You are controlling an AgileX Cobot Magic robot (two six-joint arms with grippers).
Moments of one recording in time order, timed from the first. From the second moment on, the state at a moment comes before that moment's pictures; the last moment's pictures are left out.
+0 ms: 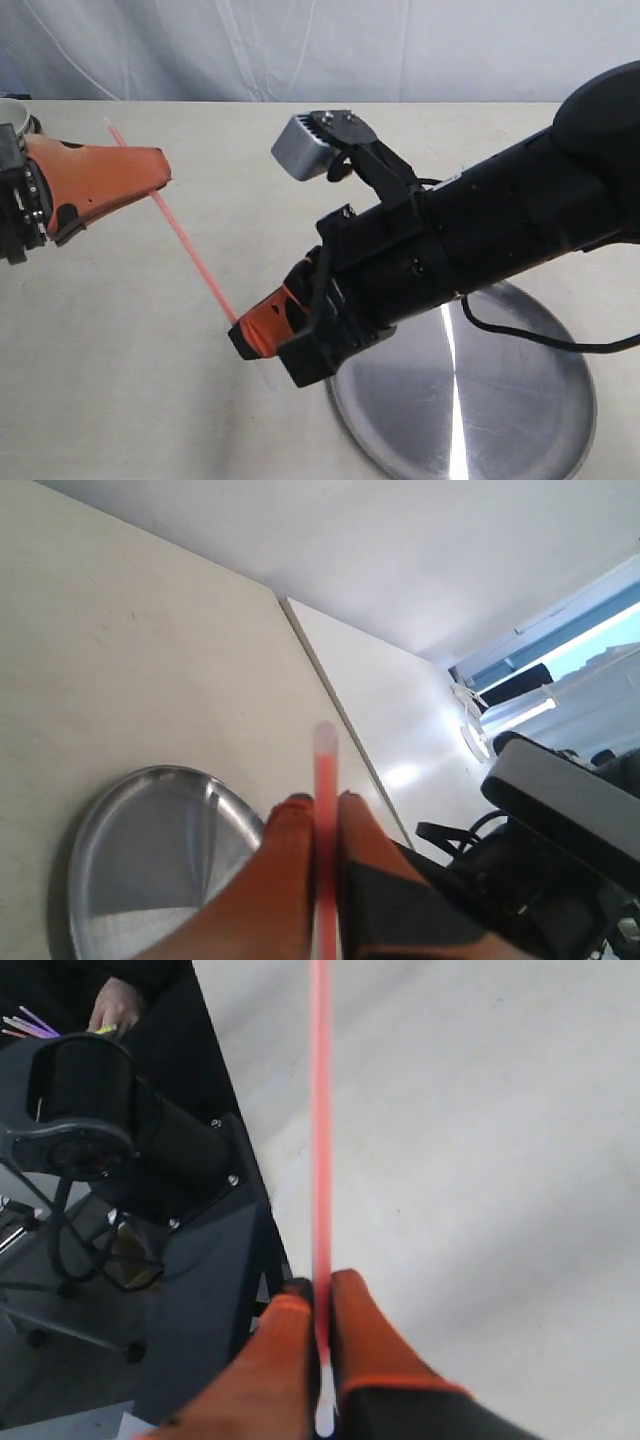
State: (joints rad) left arm -0.04 0.94 -0.45 -1.75 0.85 1.05; right arm 0.71 1.40 -0.84 1.20 0.82 -1.08
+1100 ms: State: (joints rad) left arm -0.04 0.97 -0.50 -1.74 0.78 1.05; right arm 0.77 1.48 -0.90 1.36 0.63 -1.18
